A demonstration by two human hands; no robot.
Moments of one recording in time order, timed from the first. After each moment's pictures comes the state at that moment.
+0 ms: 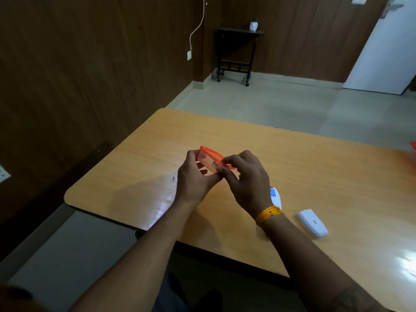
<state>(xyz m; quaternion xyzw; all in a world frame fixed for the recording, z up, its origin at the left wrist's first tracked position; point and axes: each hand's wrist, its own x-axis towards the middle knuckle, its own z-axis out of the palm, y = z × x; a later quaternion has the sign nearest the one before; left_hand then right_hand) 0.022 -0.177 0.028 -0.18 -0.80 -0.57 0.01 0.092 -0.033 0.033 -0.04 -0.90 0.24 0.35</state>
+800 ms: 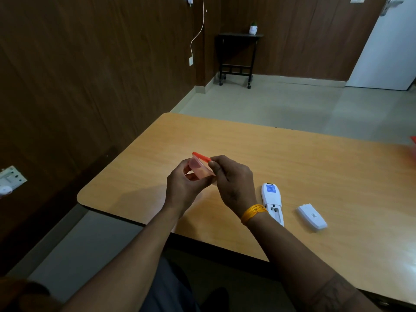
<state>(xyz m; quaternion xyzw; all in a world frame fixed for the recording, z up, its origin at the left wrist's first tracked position) 0.036 -0.215 0.027 -0.18 -0.78 -0.59 0.03 0.099 -0.075 0.046 -0.03 -0.86 0.35 0.36</state>
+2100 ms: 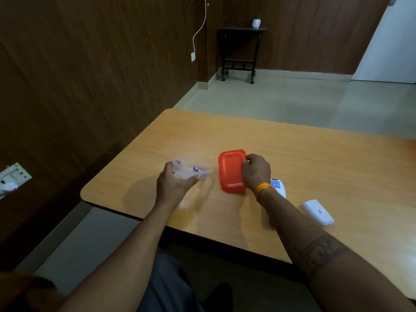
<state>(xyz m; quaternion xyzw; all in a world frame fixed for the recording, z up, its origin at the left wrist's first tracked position) 0.003 -0.243 -0.006 -0.08 -0.85 -0.52 0.02 0.053 -0.005 0.011 -0.32 -0.85 0.39 0.18</state>
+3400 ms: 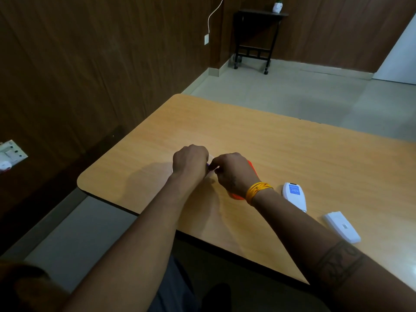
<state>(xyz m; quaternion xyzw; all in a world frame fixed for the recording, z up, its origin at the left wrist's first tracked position) -0.041 -0.195 0.030 -0.20 -0.98 -0.05 0.01 0.029 -0.072 0.030 0.01 -0.99 0.15 0.06</state>
